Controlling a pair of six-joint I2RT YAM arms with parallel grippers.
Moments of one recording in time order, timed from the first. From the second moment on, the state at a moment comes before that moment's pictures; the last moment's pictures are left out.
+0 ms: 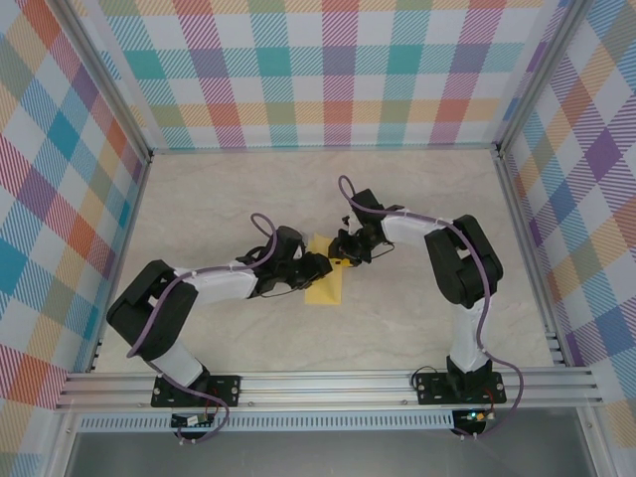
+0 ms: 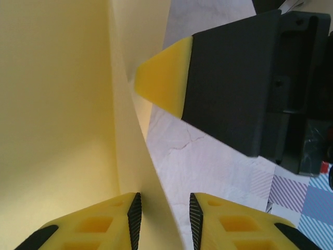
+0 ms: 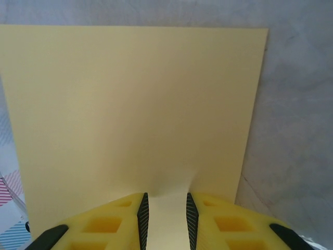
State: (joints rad) left arm -0.68 1.63 0.77 0.12 0.35 -1.11; right arm 0.52 2.01 1.28 -0.49 -0.56 0.66
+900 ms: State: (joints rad) left arm -0.68 1.73 0.81 0.21 0.33 -1.10; right arm 0.48 1.99 1.29 -0.49 -0.62 0.71
